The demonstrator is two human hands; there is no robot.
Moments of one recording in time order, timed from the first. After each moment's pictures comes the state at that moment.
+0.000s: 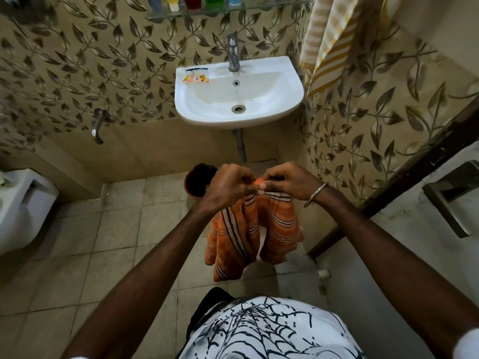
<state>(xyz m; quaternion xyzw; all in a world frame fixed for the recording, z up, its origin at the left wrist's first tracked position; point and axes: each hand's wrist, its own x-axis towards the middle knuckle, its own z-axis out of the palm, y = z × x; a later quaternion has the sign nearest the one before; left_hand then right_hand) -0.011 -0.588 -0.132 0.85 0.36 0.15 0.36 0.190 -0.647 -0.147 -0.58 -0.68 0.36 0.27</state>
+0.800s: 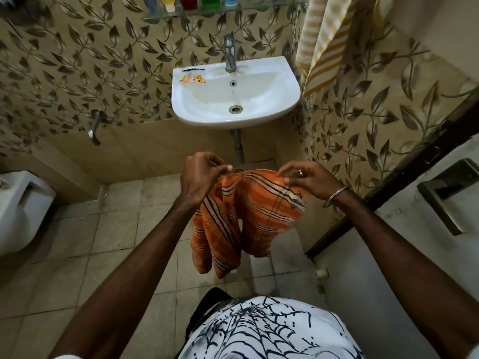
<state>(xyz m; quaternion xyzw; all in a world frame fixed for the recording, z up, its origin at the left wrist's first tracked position) -0.034 -0.562 -0.129 0.76 0.54 0.25 0.27 0.234 -0.672 -0.156 -0.61 -0.59 0.40 0.35</state>
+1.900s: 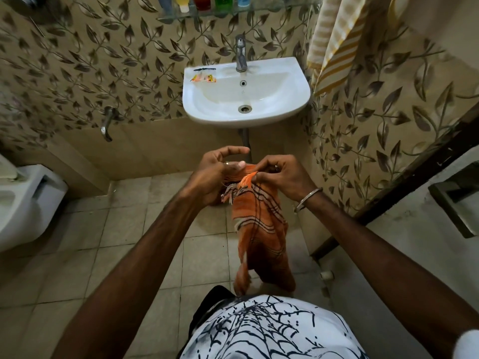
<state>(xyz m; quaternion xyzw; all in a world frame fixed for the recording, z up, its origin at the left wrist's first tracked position) -0.039 -0.595 -0.088 0.50 0.40 0.26 0.72 0.151 -0.652 -0.137 -0.56 -0.61 0.31 0.46</state>
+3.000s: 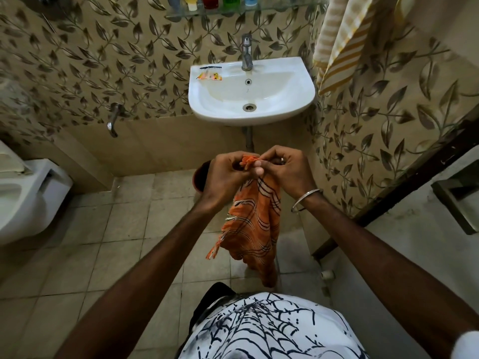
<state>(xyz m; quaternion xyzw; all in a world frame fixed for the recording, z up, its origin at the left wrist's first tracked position) -0.043 -0.625 -0.101 0.71 0.38 0.33 0.50 0.131 -0.658 -0.133 -0.60 -0.54 0.27 0.53</state>
